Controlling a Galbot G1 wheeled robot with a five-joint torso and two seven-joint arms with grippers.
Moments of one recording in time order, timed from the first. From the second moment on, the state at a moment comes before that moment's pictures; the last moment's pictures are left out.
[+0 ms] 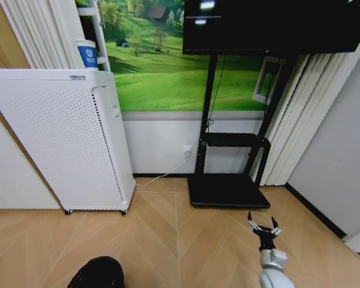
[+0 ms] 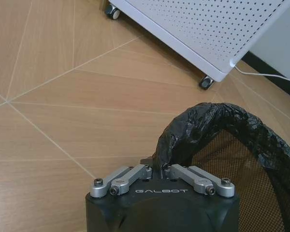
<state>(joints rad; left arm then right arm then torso) 2.02 -1.38 -0.98 -1.92 -0.94 0.33 0.03 -1.42 1.23 0.66 1.59 0.29 0.36 0.26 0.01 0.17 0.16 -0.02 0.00</state>
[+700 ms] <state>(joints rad) 2.01 -1.38 -1.03 -1.90 -0.89 0.31 0.02 -1.41 1.24 0.66 1.55 0.29 0.38 0.26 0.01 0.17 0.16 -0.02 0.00</state>
